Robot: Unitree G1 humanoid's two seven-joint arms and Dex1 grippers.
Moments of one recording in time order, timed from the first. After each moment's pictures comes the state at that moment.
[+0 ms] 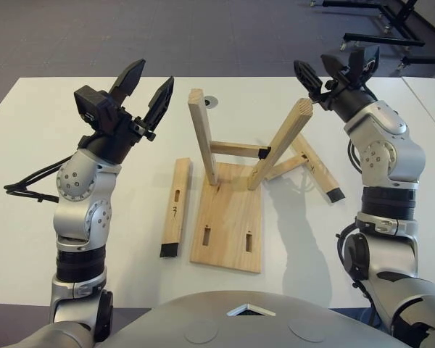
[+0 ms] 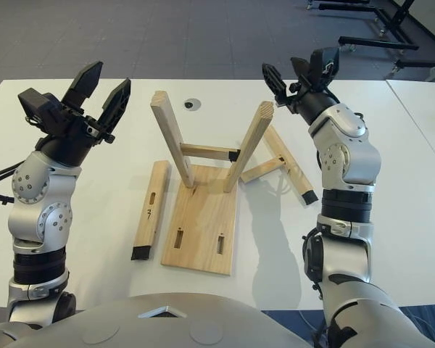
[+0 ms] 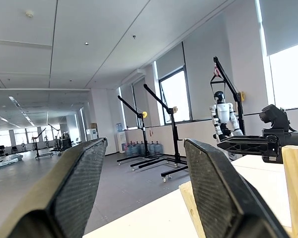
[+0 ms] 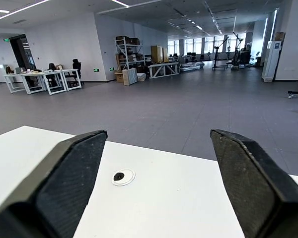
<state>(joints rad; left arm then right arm) -0.15 0.31 0.08 -0.41 -0.43 0.07 -0.47 -0.54 -0.39 -0.23 0.06 0.44 0.48 0.42</state>
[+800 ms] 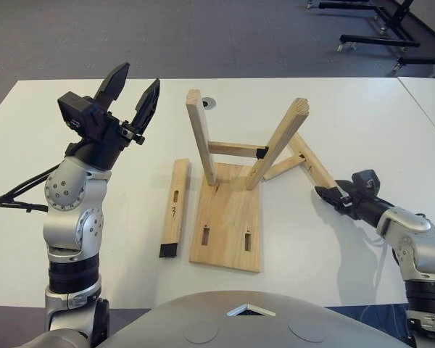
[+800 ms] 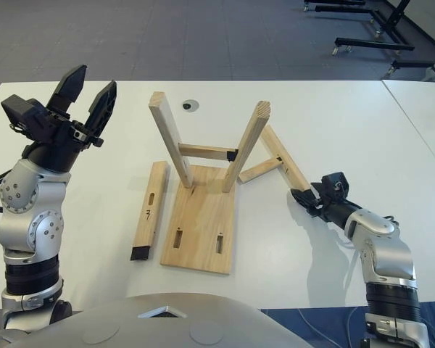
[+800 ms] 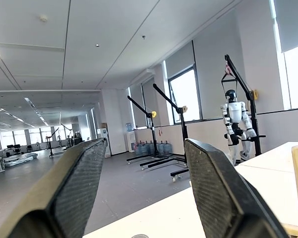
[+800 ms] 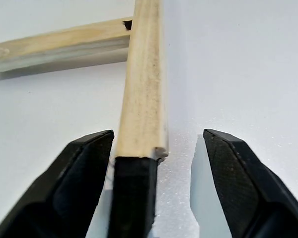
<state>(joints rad) -0.09 0.33 0.13 -0.47 -0.43 0.08 -0.45 0.12 -0.60 -0.23 0.01 0.31 0.50 0.58</state>
